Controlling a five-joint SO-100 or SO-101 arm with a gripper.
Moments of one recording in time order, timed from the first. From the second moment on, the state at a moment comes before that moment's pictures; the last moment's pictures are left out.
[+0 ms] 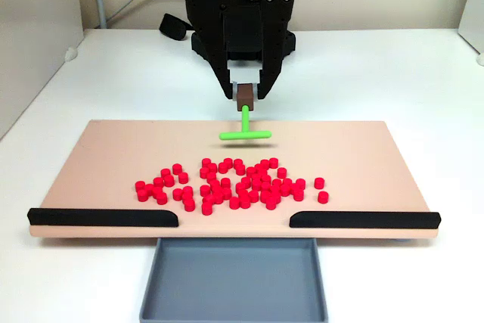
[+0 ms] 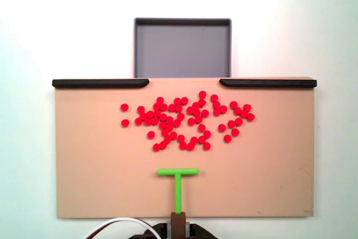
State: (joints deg) arm 0.9 103.4 118.4 74.3 -88.7
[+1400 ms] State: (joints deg) arm 2.3 97.6 117.9 68.8 -88.0
